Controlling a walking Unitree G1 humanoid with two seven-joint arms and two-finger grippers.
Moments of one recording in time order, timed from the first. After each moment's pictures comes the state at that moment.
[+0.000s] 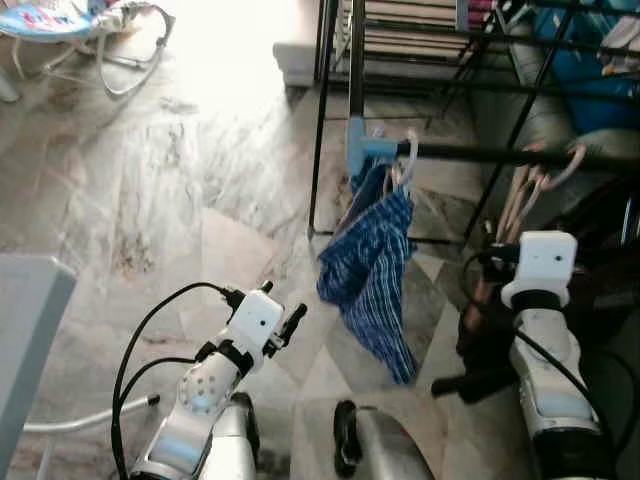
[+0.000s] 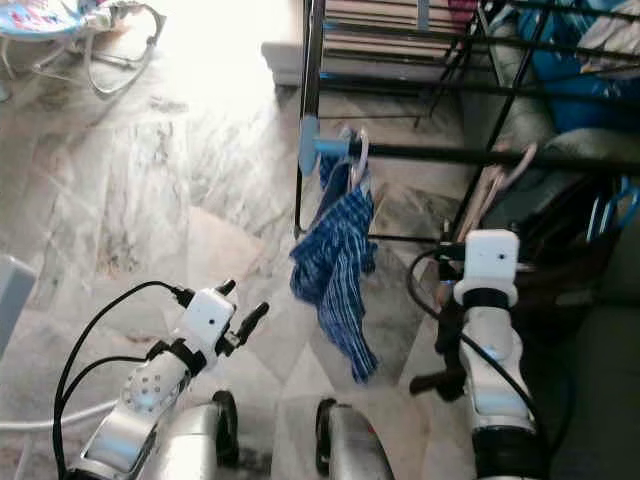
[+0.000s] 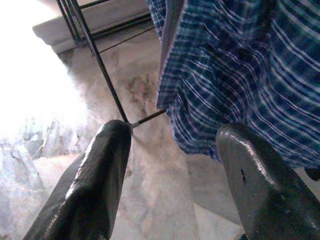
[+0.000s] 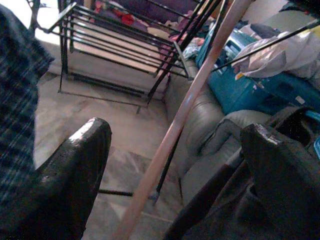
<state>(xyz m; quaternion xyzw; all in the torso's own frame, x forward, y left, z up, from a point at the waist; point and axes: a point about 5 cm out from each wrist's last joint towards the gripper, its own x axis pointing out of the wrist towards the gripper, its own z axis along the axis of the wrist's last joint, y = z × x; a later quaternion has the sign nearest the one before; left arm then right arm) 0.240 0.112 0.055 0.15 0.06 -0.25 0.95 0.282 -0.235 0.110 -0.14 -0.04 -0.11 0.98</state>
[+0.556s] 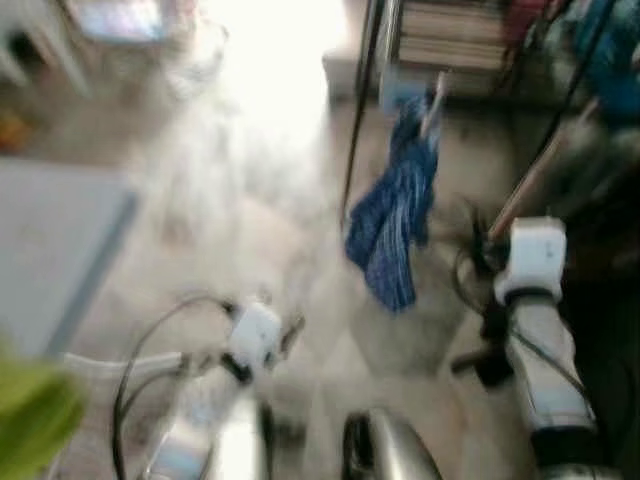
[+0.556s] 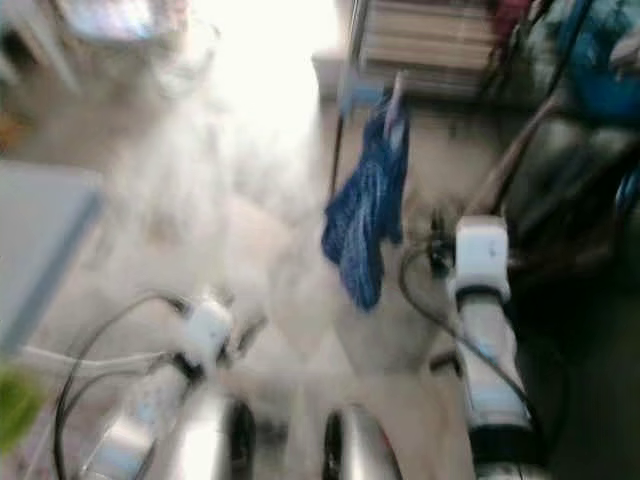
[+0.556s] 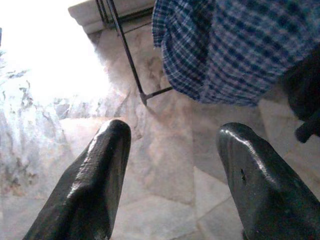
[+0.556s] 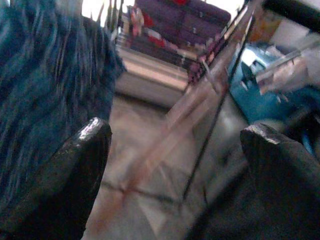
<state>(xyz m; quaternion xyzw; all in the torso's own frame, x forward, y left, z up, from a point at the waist) 0.231 0.112 0.045 0.14 0.08 -0.25 0.96 0.284 -0.230 0.113 -0.15 -0.05 -0.10 0.98</state>
